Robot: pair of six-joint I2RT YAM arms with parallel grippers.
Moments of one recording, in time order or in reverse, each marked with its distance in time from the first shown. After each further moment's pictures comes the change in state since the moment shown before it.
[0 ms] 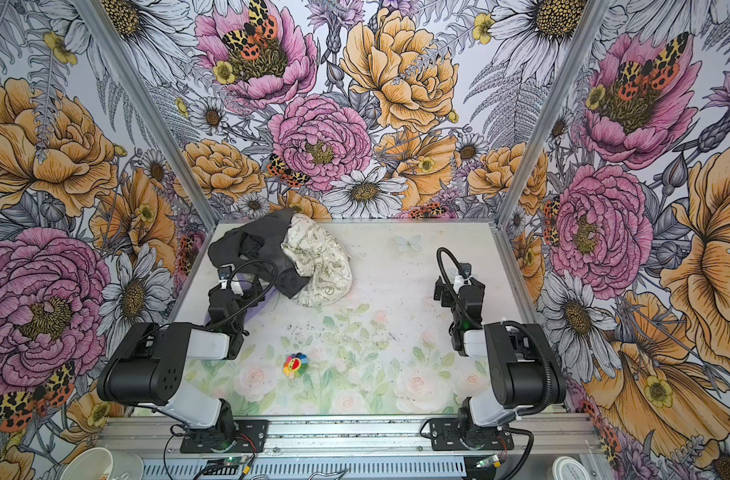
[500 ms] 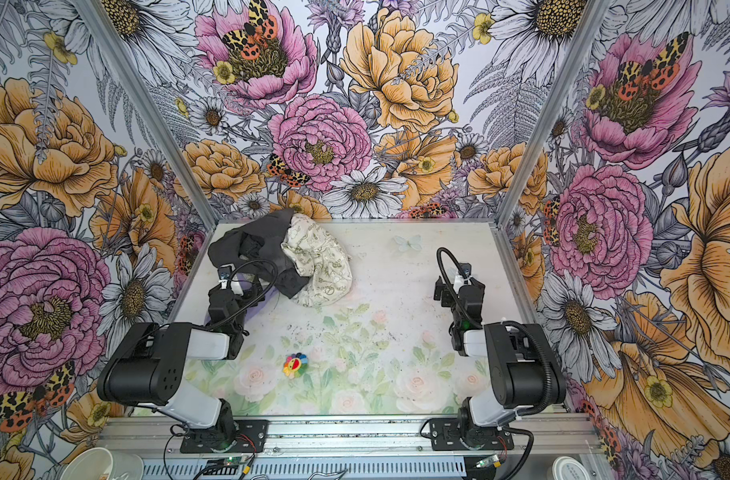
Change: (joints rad) left arm -0.001 -0.003 0.000 0.000 0.000 0.000; right arm 0.001 -0.008 0.000 -0.014 -0.001 -0.002
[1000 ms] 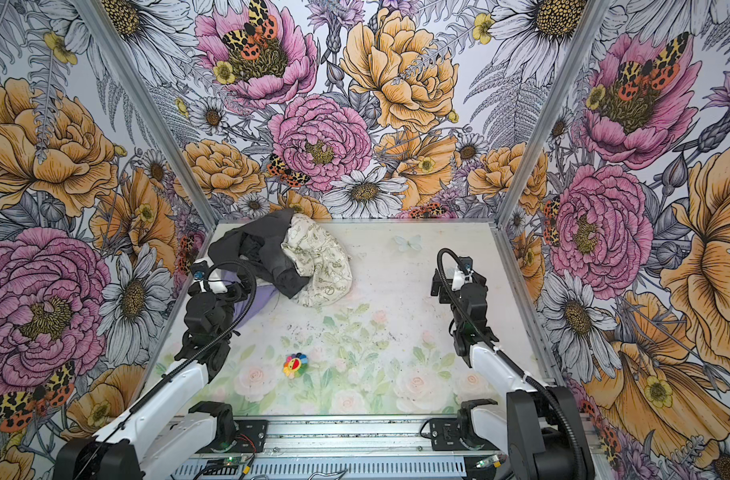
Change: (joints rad) left arm -0.105 -0.678 0.032 -0.536 -0.129 -0.128; right arm 0.094 -0.412 0.040 -0.364 -0.007 0.021
